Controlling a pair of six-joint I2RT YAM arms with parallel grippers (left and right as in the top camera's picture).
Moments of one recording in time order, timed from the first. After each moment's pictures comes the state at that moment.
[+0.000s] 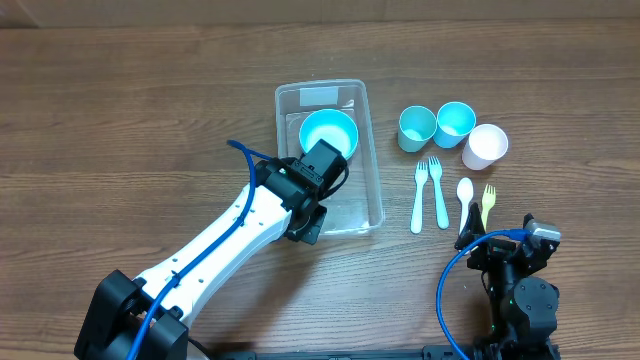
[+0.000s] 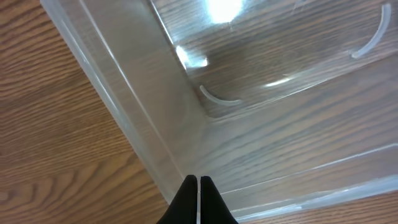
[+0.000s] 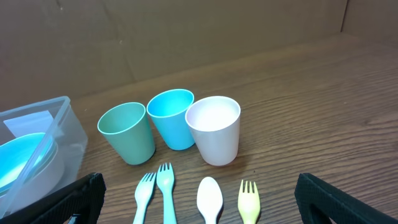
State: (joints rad) left arm -0.67 1.62 1.21 -1.08 -0.12 -0.32; right arm 0.06 0.01 0.11 -0.30 0.19 0.23
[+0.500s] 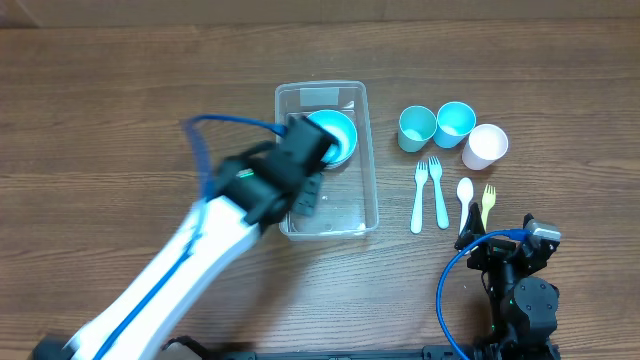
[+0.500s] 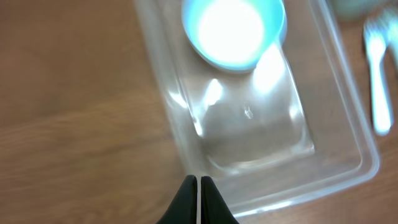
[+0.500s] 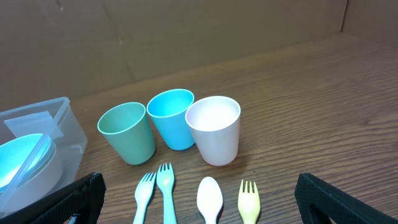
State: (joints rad) left arm -0.62 1.42 1.38 -1.07 -0.22 -0.33; right arm 0.06 0.01 0.11 -0.30 0.19 0.23
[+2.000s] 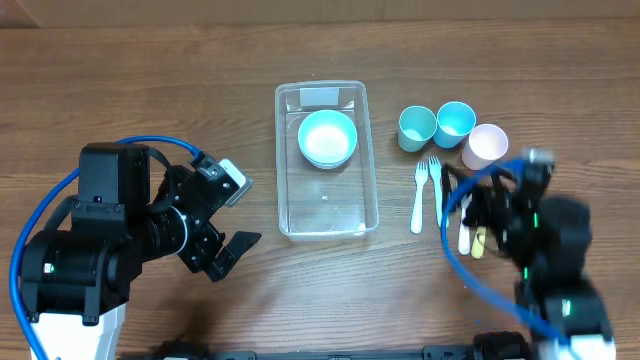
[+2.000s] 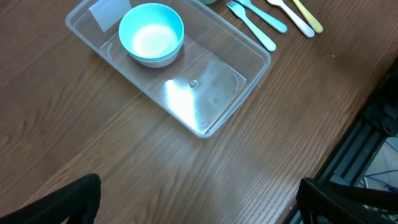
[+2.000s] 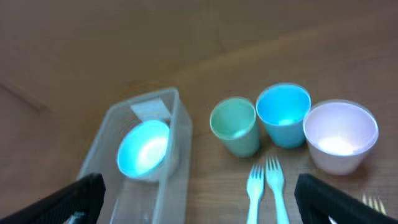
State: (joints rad) left arm -0.09 1.06 1.40 -1.38 0.48 0.58; right arm 0.06 0.73 0.71 -0.41 -0.20 0.36
